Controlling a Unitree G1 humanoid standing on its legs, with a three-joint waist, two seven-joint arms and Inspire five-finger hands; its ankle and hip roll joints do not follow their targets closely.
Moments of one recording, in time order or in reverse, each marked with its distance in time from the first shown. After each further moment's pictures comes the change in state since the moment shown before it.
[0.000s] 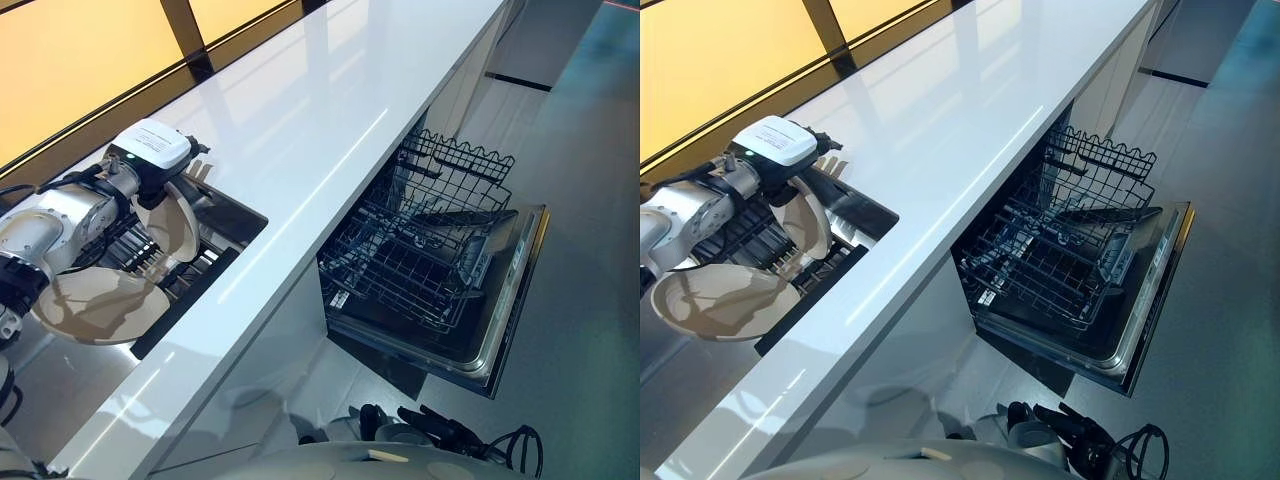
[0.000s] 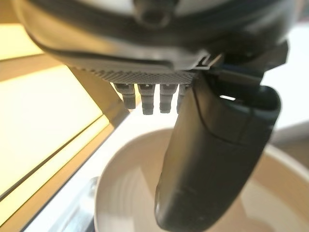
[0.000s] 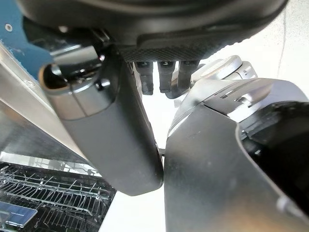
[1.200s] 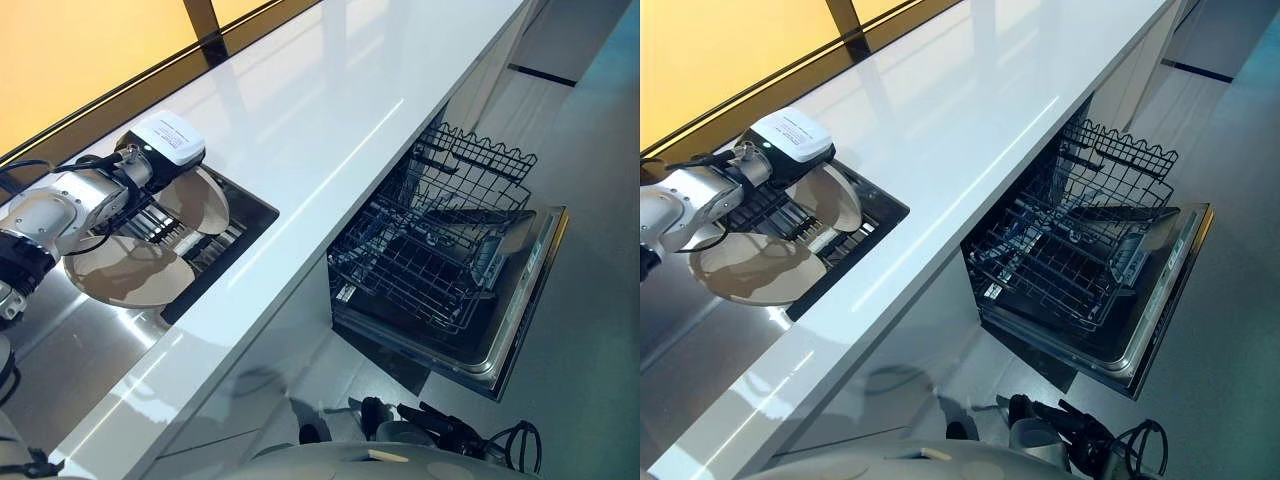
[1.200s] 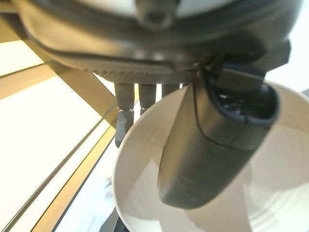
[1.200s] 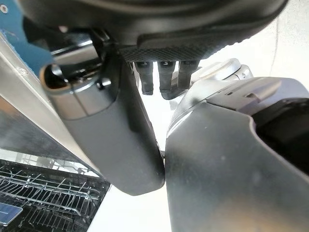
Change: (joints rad) left arm -0.119 0.003 -0.106 0.004 0.071 0.010 0.140; right arm -0.018 -0.002 0.000 0.018 0.001 -0.004 0.005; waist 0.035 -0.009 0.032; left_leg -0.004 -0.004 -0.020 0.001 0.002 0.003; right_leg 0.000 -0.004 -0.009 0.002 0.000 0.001
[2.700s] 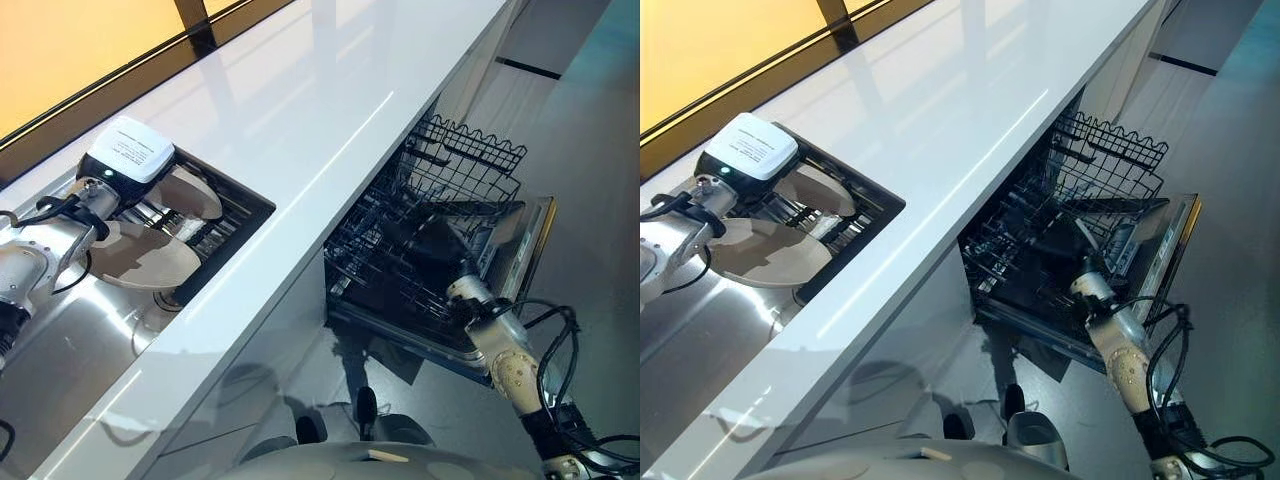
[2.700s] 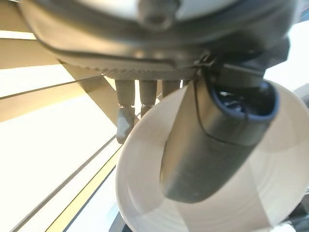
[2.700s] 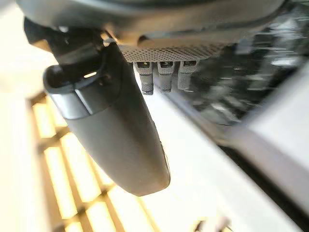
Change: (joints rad) left arm 0.414 0.021 0.406 -0.159 0.164 0.053 0.131; right arm -0.080 -0.202 0.047 -1.216 0.376 -0.167 -0.098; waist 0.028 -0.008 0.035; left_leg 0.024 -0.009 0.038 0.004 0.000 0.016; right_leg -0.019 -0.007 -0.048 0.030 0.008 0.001
